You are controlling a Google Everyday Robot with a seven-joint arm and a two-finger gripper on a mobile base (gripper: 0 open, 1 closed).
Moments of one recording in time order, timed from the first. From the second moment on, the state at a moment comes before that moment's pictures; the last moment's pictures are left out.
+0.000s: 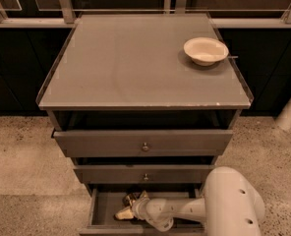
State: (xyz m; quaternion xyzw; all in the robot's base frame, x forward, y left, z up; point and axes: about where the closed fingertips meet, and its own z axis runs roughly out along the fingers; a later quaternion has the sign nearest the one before) arm 0.554 0.046 0.133 -0.29 0.89 0.17 0.32
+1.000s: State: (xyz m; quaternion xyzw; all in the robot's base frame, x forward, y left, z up) arm 0.556 0.047 0.132 -0.29 0.89 0.16 0.32
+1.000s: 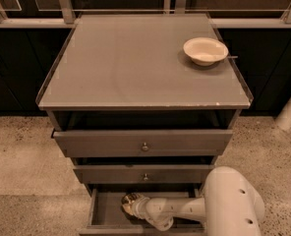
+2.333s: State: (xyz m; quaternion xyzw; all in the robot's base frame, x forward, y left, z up) arm 0.548 0.007 0.178 -0.29 0.87 0.21 0.33
